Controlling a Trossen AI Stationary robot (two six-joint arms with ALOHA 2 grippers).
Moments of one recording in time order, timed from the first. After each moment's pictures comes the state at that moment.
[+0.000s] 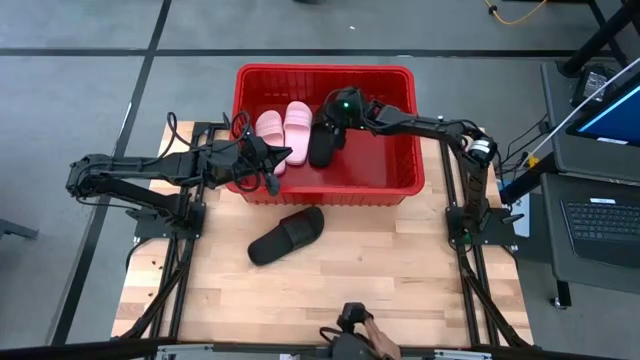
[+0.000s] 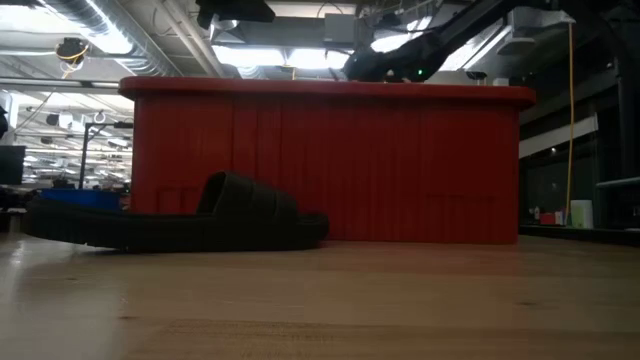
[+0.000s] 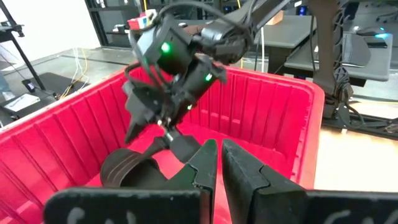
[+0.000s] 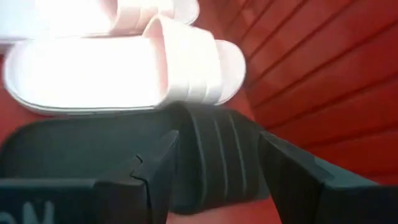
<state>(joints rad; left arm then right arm) 0.07 1.04 0.95 -0.13 -0.47 -0.04 -0.57 1.96 1.50 -0.19 0.10 -0.49</state>
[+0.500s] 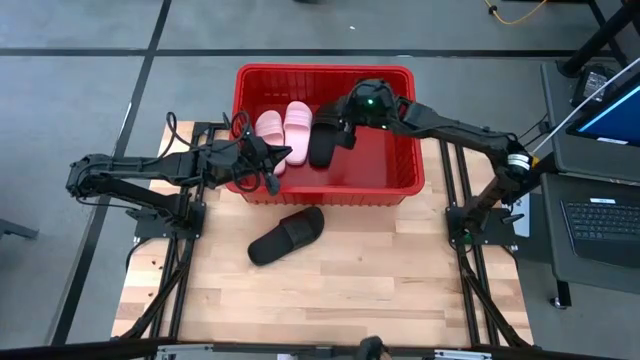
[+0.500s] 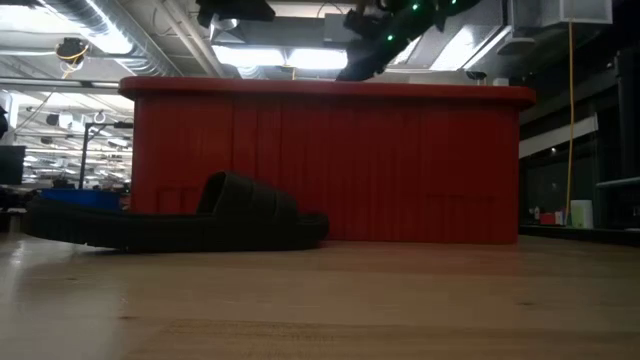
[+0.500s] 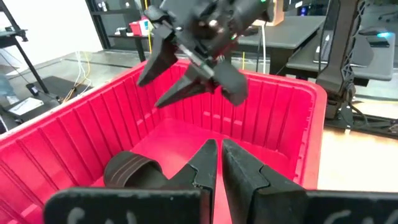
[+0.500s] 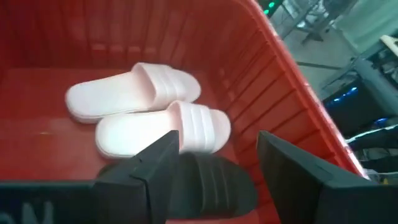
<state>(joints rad) 0.07 1.04 0.95 -0.12 -0.48 -0.02 -0.47 1.66 1.50 -0.32 0.09 -0.44</state>
